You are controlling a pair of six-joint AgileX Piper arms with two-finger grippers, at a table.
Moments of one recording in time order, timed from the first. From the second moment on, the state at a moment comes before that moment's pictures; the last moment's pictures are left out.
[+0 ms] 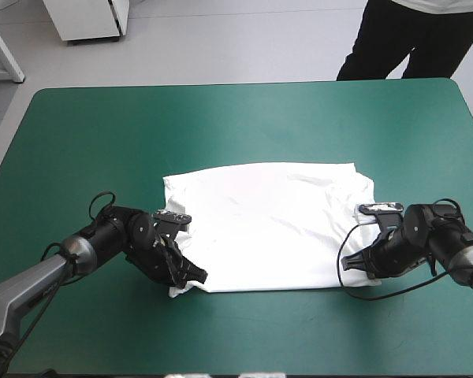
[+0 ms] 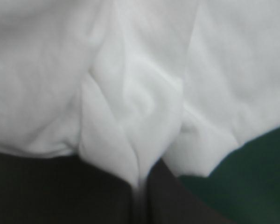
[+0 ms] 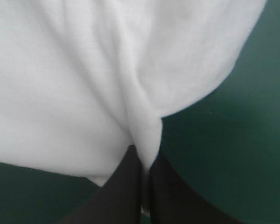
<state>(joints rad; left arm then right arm) -0.47 1.47 -0.84 -0.28 0.89 0.04 0.15 1.32 -0.79 0.16 0.94 -0.10</state>
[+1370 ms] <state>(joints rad) -0.47 1.55 -1.27 0.11 0.85 -0.08 0.07 1.56 -1.34 0.10 0.88 -0.03</state>
